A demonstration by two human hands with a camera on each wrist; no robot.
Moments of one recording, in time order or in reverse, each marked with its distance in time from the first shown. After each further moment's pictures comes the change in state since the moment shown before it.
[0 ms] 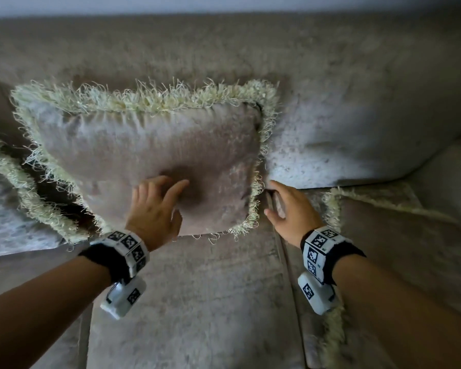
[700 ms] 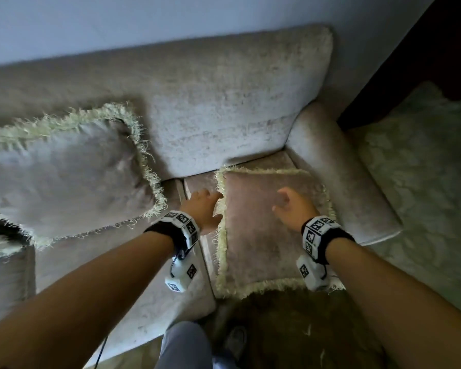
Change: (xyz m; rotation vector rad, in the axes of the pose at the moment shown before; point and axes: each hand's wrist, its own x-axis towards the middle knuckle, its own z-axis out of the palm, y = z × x) left_hand 0.065 0.387 -0.045 -0.160 -0.799 0.049; right_hand -0.229 0.191 -0.225 0.131 -0.023 0.443
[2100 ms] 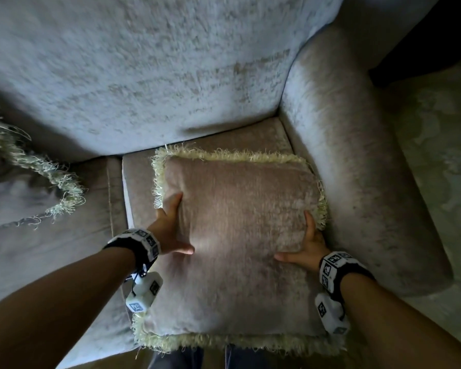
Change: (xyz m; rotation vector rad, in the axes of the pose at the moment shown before) left_hand 0.210 0.044 0.198 -0.459 -0.218 -0.427; right_hand 0.204 0.323 0.059 0.135 -0.433 0.326
